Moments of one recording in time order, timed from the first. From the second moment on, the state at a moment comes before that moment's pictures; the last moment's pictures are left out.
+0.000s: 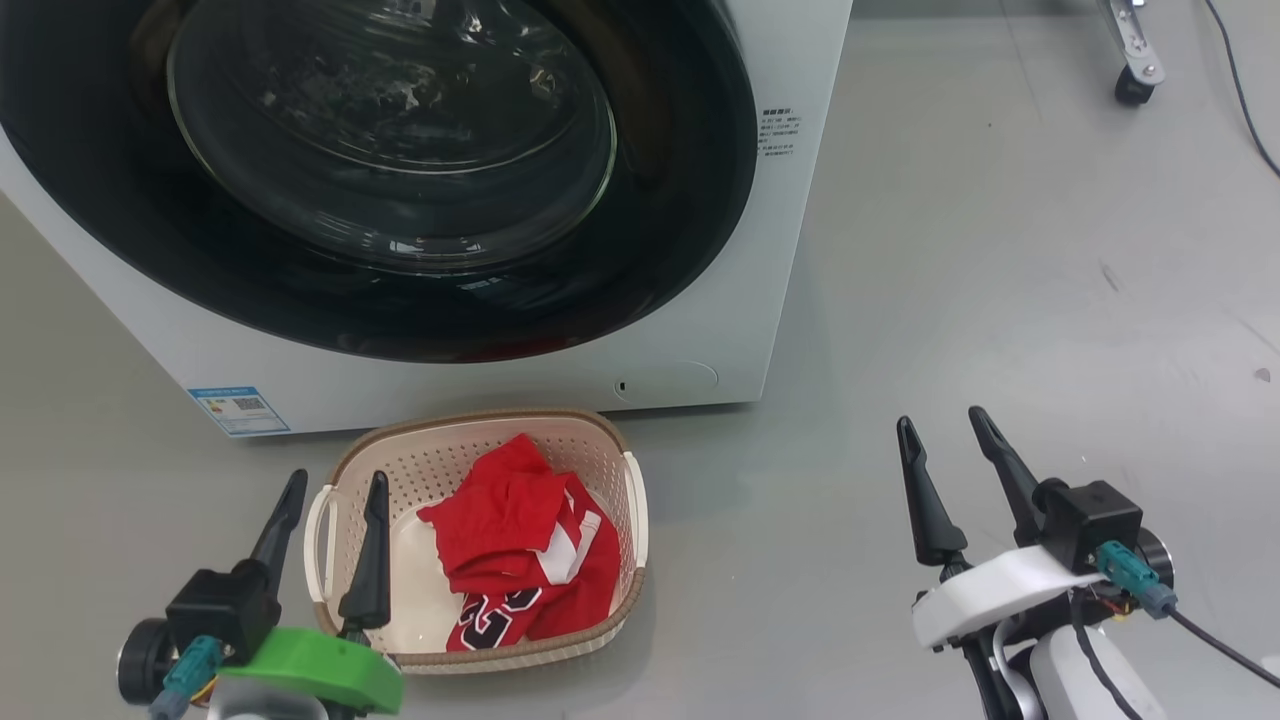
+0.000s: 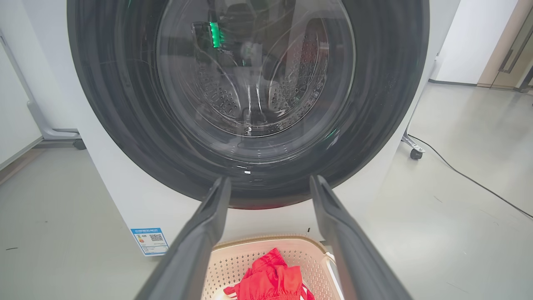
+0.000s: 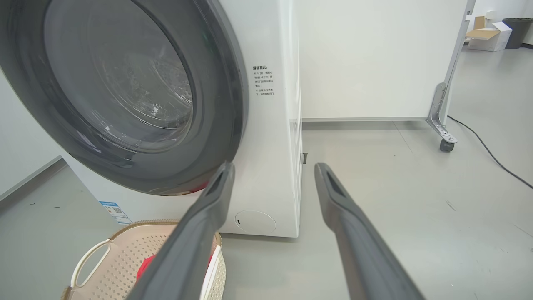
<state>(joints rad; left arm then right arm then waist) -0.04 0.04 -0.11 0.21 -0.32 -0.10 -0.25 -0.10 -0.05 0.20 0.27 0.29 0.04 -0.25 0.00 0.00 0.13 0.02</state>
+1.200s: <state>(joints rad) 0.03 0.04 -0.12 0.22 -0.32 -0.10 -0.25 0.05 -0.05 0.23 0.18 0.31 0.00 -0.25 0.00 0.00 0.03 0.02</state>
